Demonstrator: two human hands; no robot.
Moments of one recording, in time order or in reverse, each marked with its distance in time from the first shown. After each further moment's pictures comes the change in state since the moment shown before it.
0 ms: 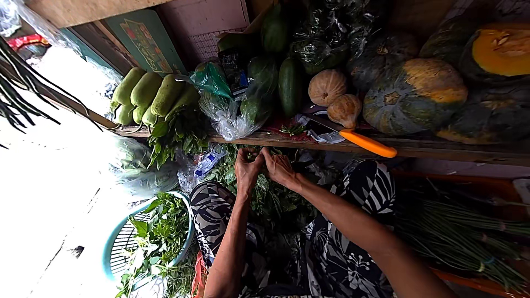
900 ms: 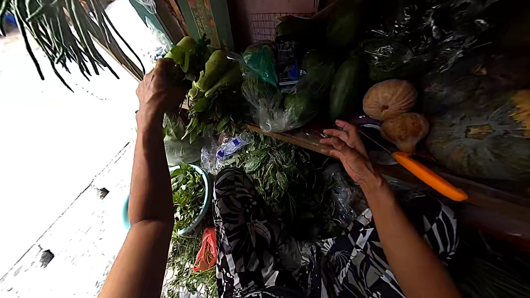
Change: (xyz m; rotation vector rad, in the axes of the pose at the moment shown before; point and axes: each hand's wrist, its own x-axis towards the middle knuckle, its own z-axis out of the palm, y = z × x) left_hand 0.137 0.134 -0.257 1.017 0.254 0.054; right_hand -0.003 0.043 -0.062 1.022 0.219 -0.031
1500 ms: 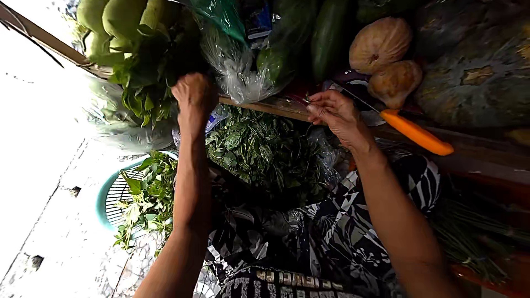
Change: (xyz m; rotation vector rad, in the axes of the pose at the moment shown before) left_hand -0.055 0.100 0.126 0.183 -0.331 0.110; right_hand 0.007 -0.008 -0.006 -0.324 0.013 0.025
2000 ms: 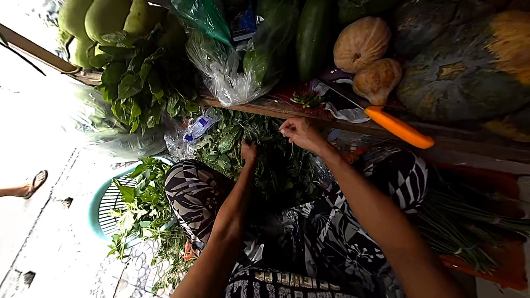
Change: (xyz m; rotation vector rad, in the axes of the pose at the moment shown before) left_hand -0.046 0.039 0.280 -0.957 -0.184 -0.457; right_hand 0.009 0.042 0.034 -0.373 -0.281 0.271
